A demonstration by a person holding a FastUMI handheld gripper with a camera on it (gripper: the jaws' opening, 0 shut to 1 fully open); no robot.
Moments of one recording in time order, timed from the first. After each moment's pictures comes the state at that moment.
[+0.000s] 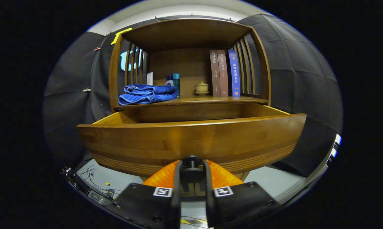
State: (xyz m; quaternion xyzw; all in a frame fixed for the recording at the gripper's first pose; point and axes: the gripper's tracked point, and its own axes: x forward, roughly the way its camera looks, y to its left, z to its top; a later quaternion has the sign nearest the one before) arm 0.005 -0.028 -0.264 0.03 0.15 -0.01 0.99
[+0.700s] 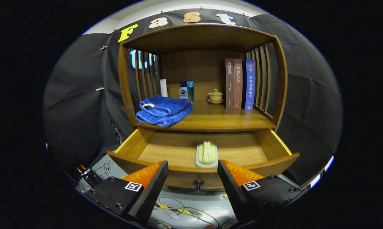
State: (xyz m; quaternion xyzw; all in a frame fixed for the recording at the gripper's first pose) arm 0.032 -0.024 -0.135 0.03 0.24 0.06 0.97
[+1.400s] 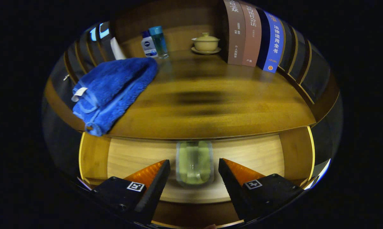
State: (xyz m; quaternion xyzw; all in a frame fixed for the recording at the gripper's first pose) arm 0.166 -0.053 -0.258 0.04 0.49 0.00 0.87
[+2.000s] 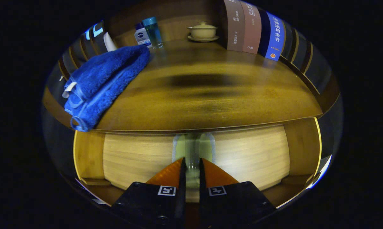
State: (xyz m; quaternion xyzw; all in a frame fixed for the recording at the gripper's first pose) arm 0.141 -0.038 -0.258 0.07 0.52 0.01 0.85
